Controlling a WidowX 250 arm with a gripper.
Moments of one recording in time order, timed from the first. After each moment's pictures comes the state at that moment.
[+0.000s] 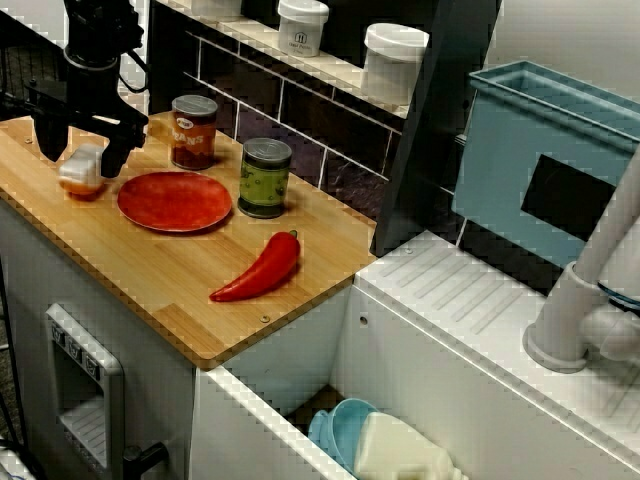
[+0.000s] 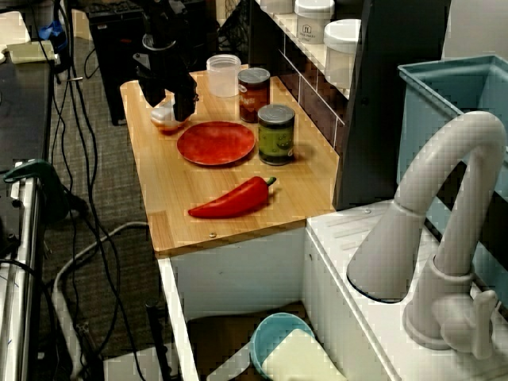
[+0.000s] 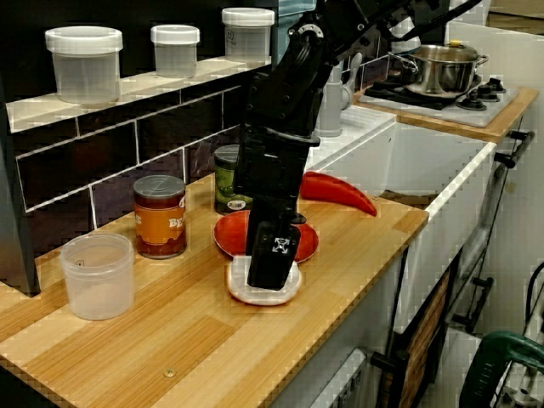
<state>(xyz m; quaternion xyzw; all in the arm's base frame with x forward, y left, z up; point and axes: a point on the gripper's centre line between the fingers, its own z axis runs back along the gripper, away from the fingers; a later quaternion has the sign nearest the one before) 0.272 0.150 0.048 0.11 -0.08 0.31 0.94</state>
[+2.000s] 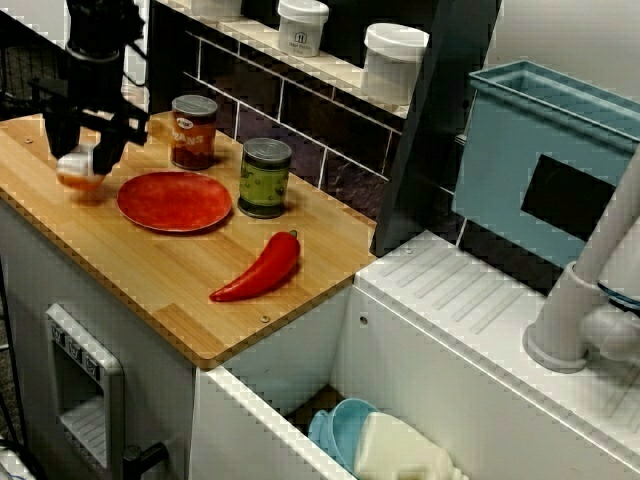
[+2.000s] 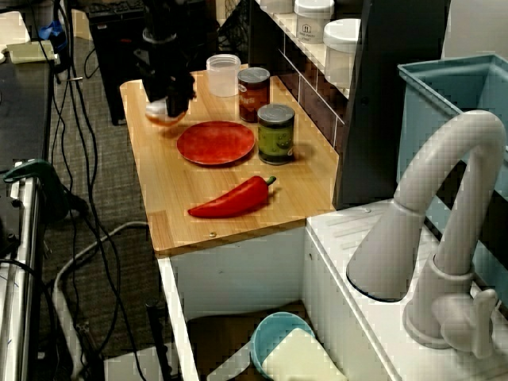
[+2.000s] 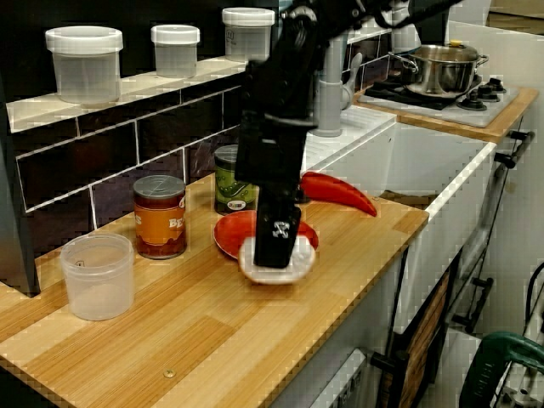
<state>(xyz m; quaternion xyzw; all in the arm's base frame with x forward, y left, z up) 0.272 0.143 0.062 0.08 -0.04 0.29 0.95</state>
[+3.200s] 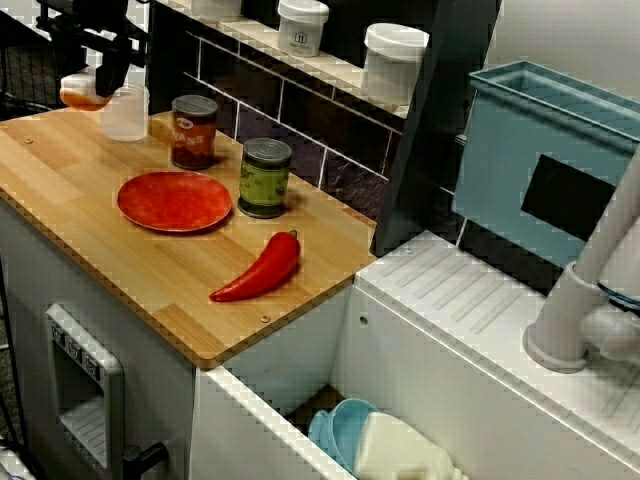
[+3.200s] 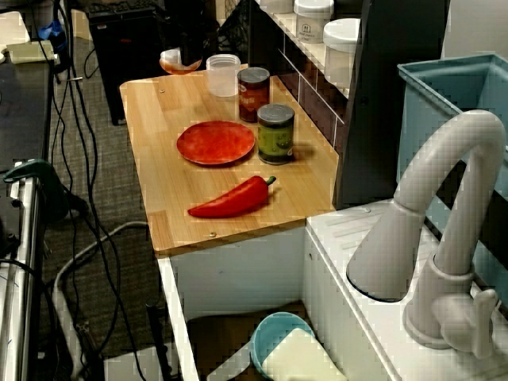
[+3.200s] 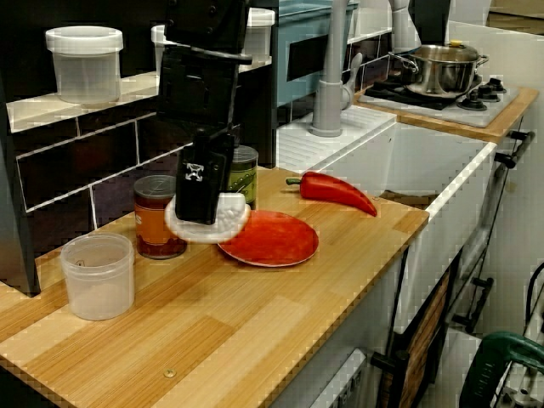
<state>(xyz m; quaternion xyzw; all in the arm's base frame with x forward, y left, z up) 0.304 0.188 0.106 0.10 -0.05 0.24 0.96</state>
